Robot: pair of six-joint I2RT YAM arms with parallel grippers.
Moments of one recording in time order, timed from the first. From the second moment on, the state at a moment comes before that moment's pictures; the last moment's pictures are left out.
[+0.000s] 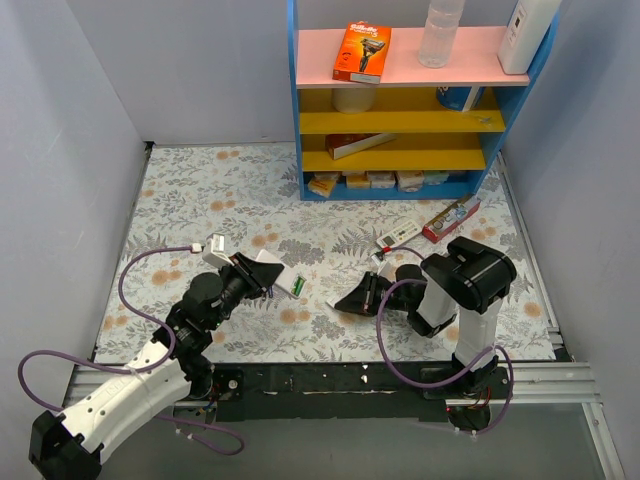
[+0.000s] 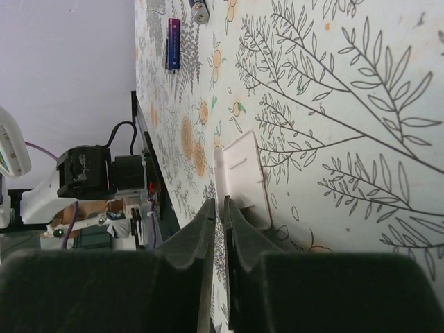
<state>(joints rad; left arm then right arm) -0.66 0.53 0.30 0.07 -0.12 -0.96 0.64 1.92 0.23 1.33 -0.61 1.10</state>
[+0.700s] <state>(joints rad) -0.66 0.50 0.35 -0.06 -0.21 -0.87 0.70 1.42 0.73 0.14 -0.39 0.46</state>
